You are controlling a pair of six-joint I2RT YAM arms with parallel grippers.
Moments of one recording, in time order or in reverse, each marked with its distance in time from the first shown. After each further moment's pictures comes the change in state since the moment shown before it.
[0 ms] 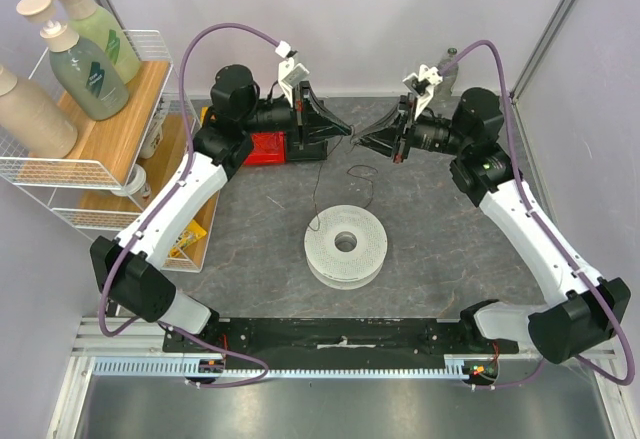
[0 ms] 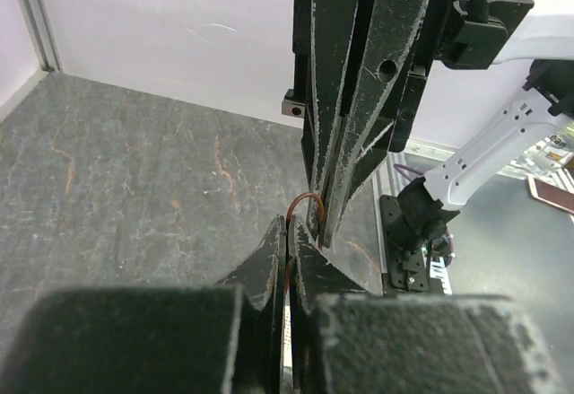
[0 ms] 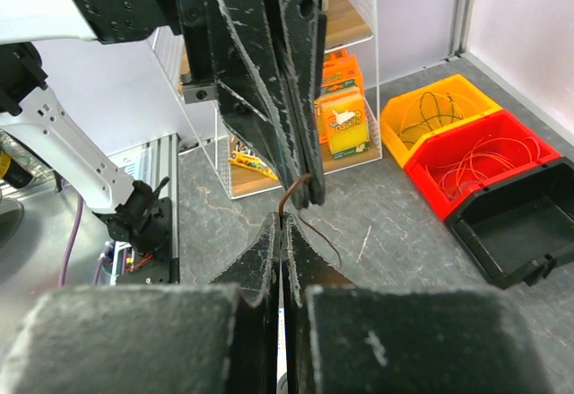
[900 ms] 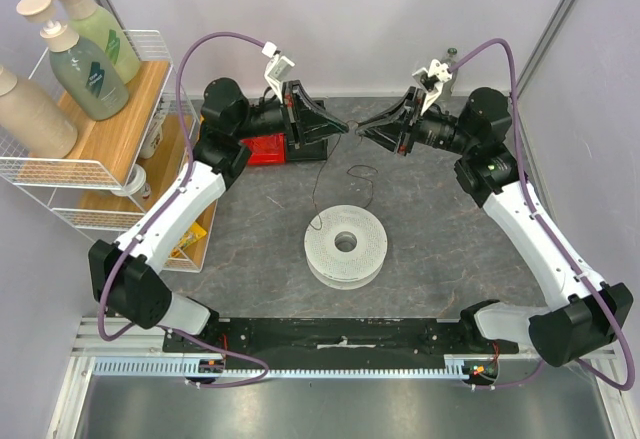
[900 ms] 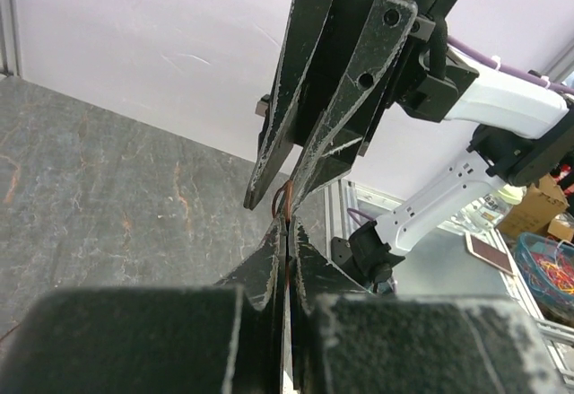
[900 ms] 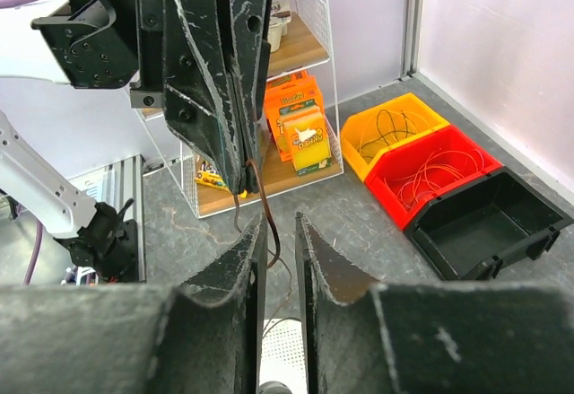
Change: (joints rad) left arm 0.021 -0.036 -0.146 0.333 -0.013 -0.380; right arm -0.017 -0.014 0.000 0.031 0.074 -0.014
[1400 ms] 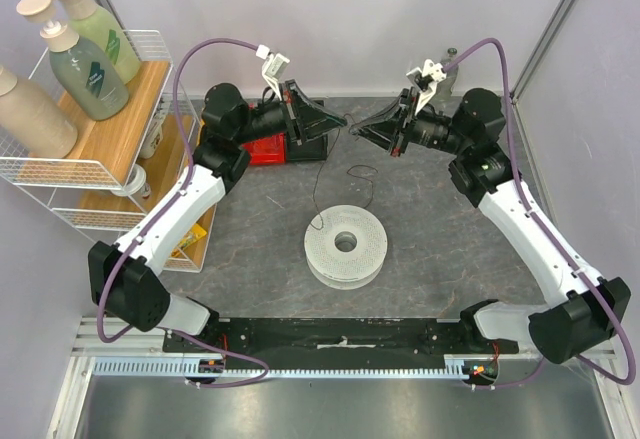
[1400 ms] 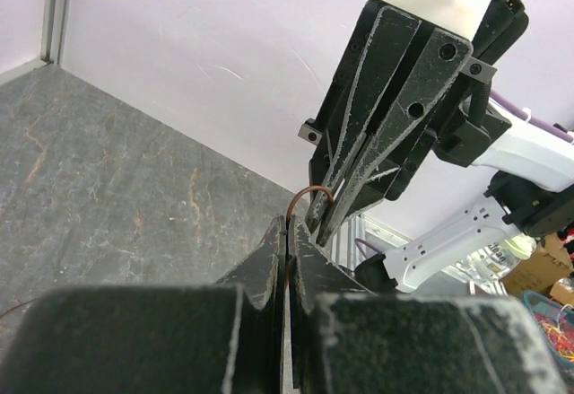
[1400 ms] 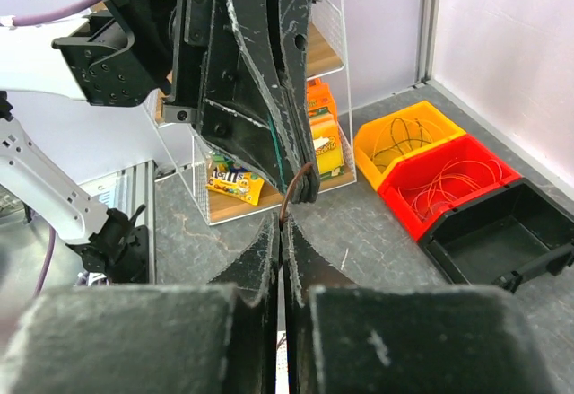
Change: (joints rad) left arm 0.000 -0.023 -0.035 0.003 -0.143 -0.060; right arm 0.029 0.011 0.000 0.040 0.014 0.028
